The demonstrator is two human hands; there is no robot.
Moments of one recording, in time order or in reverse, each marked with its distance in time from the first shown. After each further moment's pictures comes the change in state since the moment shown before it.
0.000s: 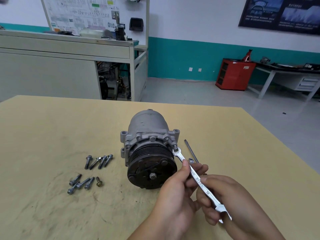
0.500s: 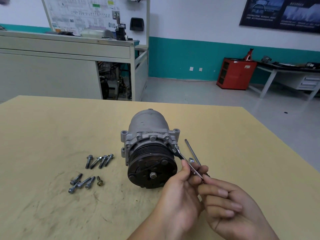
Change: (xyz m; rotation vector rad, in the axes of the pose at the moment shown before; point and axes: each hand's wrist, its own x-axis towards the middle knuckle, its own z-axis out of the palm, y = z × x) left_hand 0.009 -0.005 -0.002 -0.230 -0.045 -0.027; right_hand -0.001 -0.003 -0.003 0.962 -0.351 0.269
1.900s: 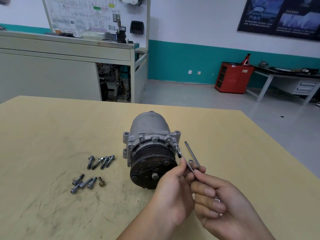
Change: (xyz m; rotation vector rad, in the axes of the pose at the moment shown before) left_hand -0.015 0.022 0.006 0.071 -0.002 -0.086; right_hand 0.007 0.024 0.031 -0.216 0.254 -0.210
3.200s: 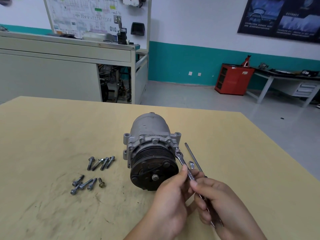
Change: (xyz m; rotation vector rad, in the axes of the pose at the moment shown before) left_hand 0.002 -0.011 -0.011 0.251 0.075 0.130; right_hand 0.018 0.004 -0.035 -0.653 0.089 -0.214
